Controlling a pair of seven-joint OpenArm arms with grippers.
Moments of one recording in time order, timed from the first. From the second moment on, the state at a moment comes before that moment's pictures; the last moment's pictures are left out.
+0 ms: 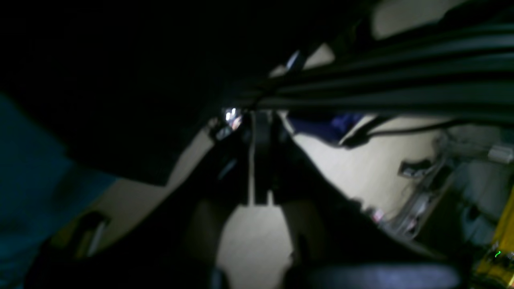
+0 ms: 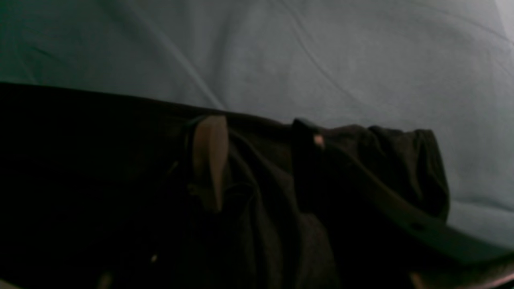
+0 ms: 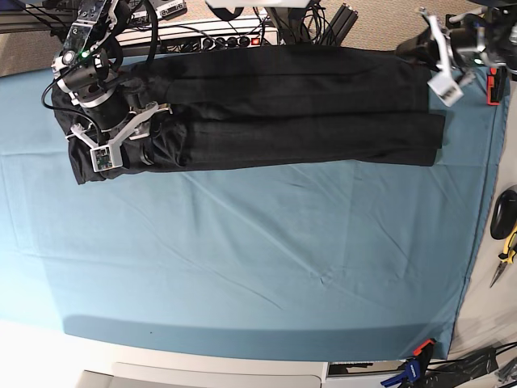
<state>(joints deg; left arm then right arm) 40.3 -32.8 -19.7 113.3 -62.9 -43.5 68.7 -19.2 5.7 23.7 125.0 16.0 29.8 -53.1</state>
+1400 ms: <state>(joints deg) 33.9 -33.8 -4.8 111.3 -24.7 -40.1 53.9 -19.2 5.7 23.7 125.0 16.0 29.9 -53.1</state>
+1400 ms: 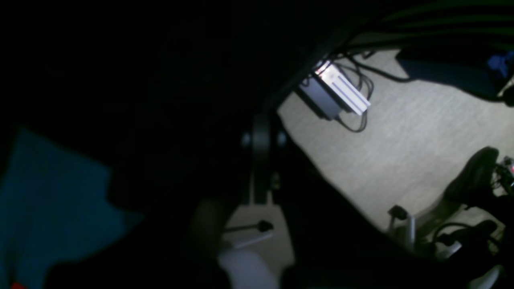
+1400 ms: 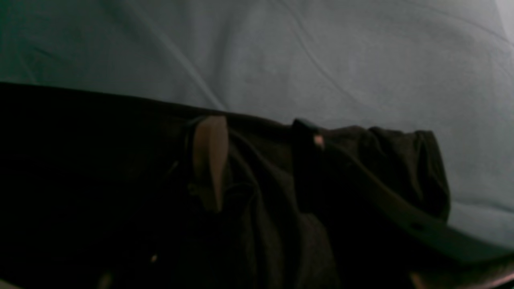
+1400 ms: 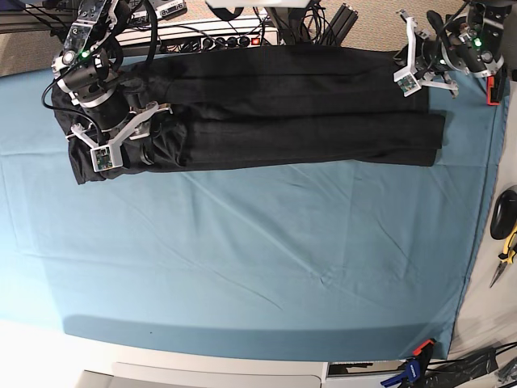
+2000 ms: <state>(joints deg) 28.8 -35.4 -5.0 112.3 -21.4 -30.3 47.5 -19.2 5.7 23.7 125.0 16.0 29.8 -53.1</state>
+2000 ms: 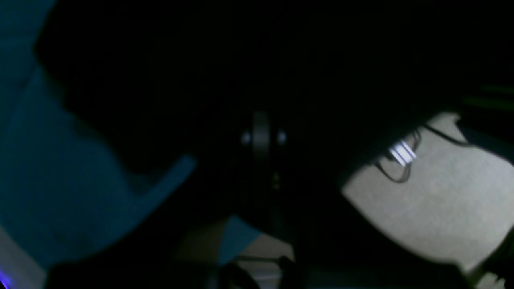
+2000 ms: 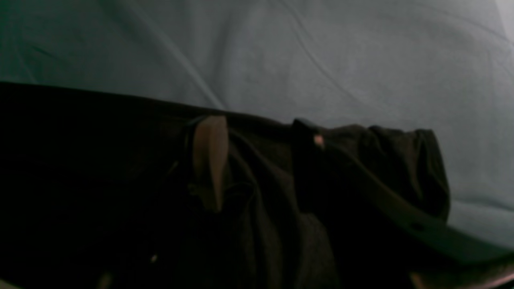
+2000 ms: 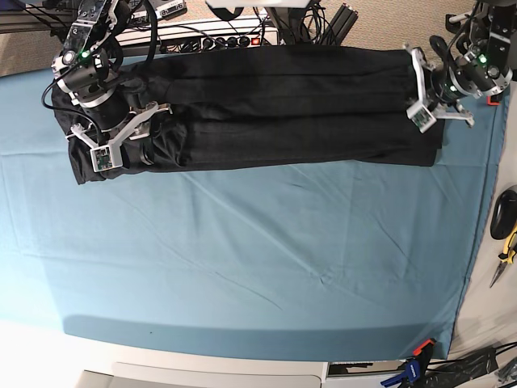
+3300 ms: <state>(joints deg) 30.4 -39.5 -1.2 110.8 -33.5 -43.4 60.8 -19.2 5.7 23.7 125.0 16.0 29.8 -52.9</state>
